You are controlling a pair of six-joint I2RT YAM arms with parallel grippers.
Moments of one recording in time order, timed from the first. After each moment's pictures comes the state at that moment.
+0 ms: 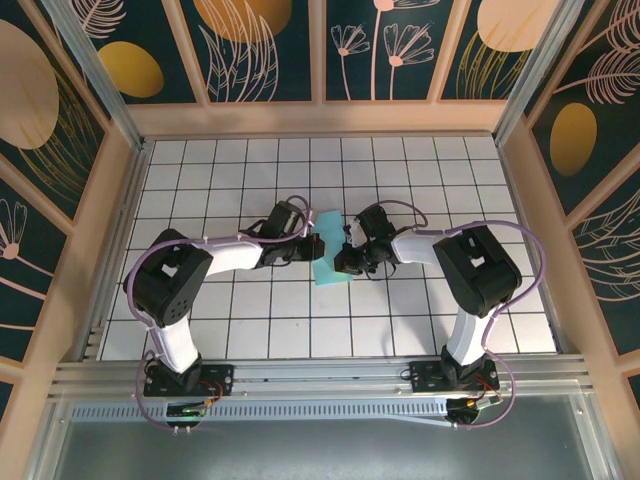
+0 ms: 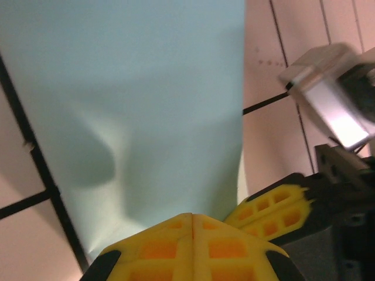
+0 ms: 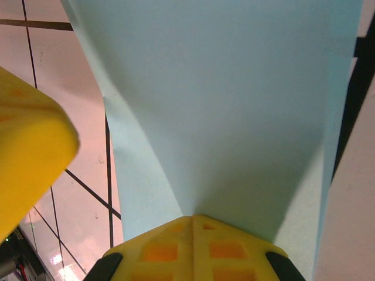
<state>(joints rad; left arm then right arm) -0.63 1.82 0.94 0.07 0.38 -0.60 0.56 1.80 0.87 -0.15 -0.56 0.55</state>
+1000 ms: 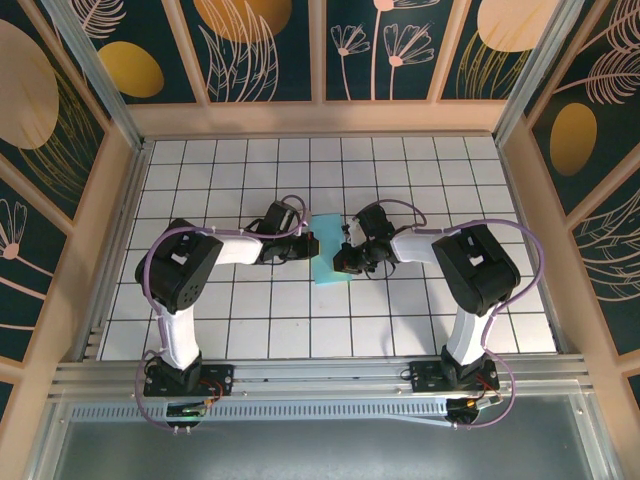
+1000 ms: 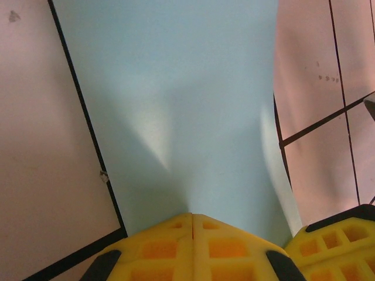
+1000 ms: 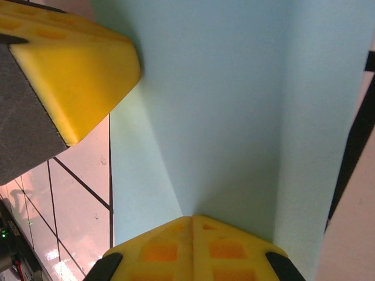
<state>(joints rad) -0.57 1.92 0.94 0.13 0.41 -0.60 0.56 1.82 0.88 -0.15 -0.57 0.51</state>
